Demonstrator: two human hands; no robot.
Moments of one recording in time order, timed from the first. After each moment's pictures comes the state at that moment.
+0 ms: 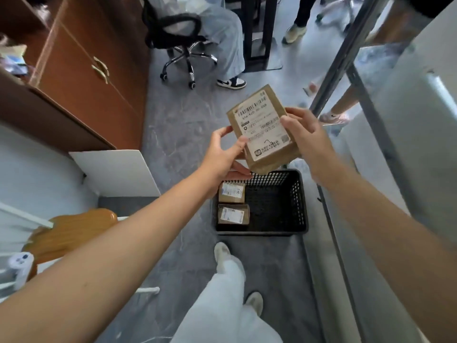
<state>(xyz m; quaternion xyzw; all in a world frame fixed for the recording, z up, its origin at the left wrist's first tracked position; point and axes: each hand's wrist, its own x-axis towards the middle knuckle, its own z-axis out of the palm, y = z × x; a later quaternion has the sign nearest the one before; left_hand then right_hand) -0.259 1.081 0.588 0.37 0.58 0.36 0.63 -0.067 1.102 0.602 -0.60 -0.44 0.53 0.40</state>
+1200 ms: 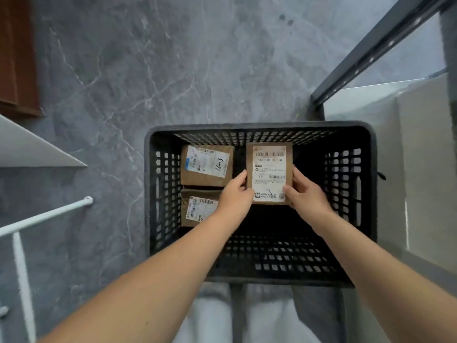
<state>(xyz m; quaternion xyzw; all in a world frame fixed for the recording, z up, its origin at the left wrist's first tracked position) -0.167 1.184 -0.006 0.24 0.72 0.12 0.63 0.003 1.177 -0.035 -0.71 -0.31 0.62 0.13</state>
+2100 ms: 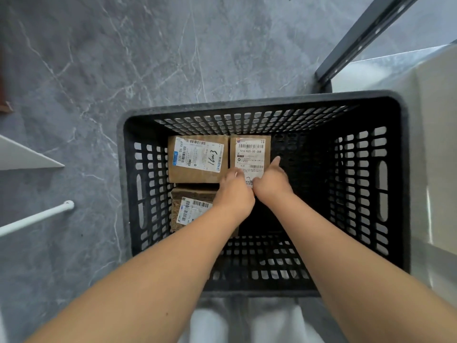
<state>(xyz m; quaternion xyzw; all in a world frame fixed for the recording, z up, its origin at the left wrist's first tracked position) -0.170 1.182 -0.076 0.53 0.69 -0.15 0.47 -0.077 1.201 -0.108 -0.77 -0.36 0.52 -0.10</state>
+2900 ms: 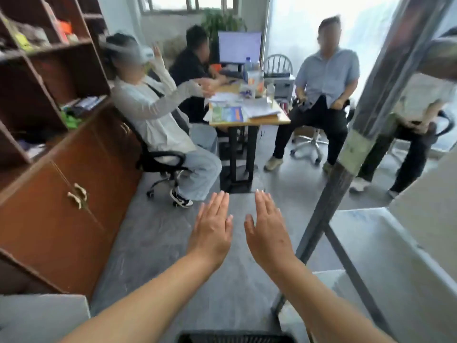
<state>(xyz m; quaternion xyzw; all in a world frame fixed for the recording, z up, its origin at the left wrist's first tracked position) -0.202 1.342 0.568 0.73 0.62 0.27 0.10 -0.065 1.339 0.577 -0.65 -0.70 0.13 0.27</state>
